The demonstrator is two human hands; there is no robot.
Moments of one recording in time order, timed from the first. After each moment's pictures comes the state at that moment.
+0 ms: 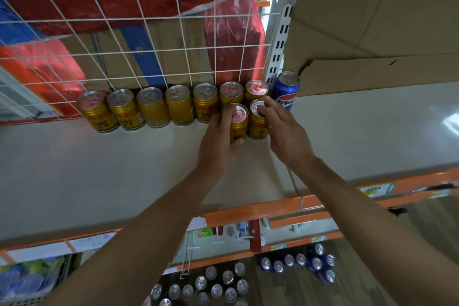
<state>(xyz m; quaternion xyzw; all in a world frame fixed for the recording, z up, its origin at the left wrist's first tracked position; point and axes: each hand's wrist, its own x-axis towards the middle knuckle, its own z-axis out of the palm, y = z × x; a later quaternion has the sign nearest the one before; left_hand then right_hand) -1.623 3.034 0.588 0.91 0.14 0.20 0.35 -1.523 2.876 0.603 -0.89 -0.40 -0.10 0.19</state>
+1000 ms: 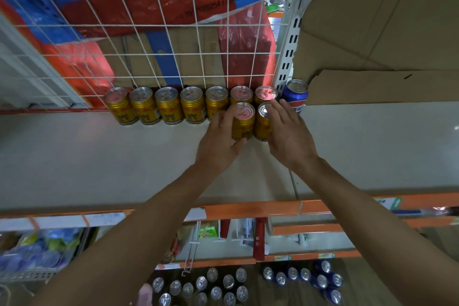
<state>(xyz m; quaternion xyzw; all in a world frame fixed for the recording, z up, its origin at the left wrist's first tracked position) -1.640 3.035 0.606 0.92 0.16 0.20 0.28 -1.533 2.877 0.626 -0.90 -0.41 -0.12 0.12</state>
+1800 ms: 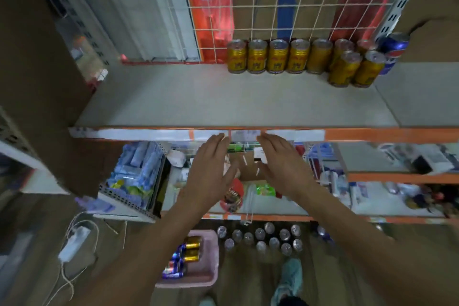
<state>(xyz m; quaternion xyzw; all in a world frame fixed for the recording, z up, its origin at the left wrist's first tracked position) -2.026 3.140 0.568 0.95 0.18 0.18 0.20 -1.886 2.984 0.583 -0.85 -0.51 -0.03 0.16</state>
